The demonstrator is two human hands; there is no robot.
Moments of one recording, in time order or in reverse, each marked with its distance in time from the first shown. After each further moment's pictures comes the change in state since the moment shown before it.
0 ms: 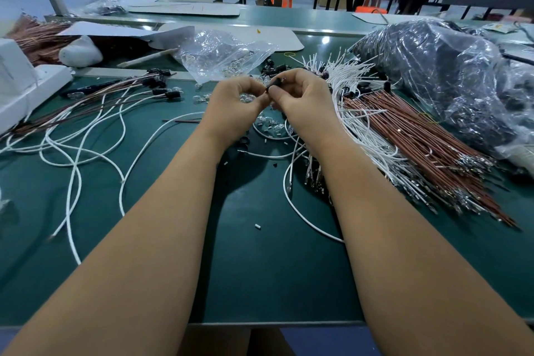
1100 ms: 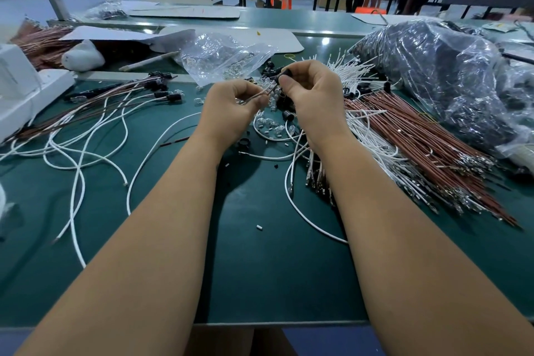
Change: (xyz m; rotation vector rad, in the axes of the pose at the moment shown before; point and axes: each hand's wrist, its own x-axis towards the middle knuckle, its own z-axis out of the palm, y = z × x) left_hand -0.003 -0.002 -0.004 0.011 0.042 -0.012; right_hand 0.002 -0.002 -0.006 -0.005 0.133 -0.084
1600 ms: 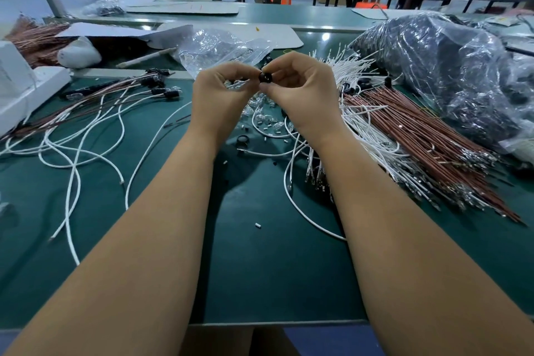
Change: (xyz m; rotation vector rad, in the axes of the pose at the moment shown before) left_hand 0.001 0.003 -0.004 -0.264 0.105 0.044; right_hand -0.005 -0.004 0.004 -0.028 -0.104 -0.133
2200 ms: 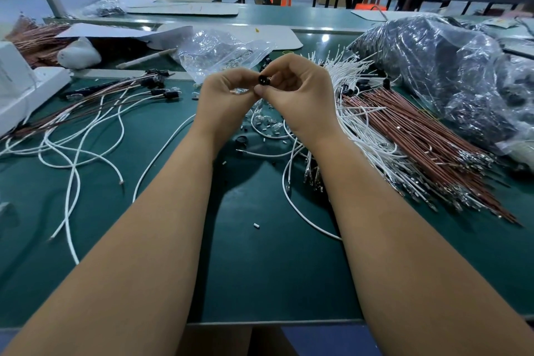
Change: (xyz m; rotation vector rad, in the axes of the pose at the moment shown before) left_hand -0.002 -0.001 0.003 -0.076 -0.118 -0.018; right_hand -0.001 0.002 0.003 -0.015 0.007 -0.020
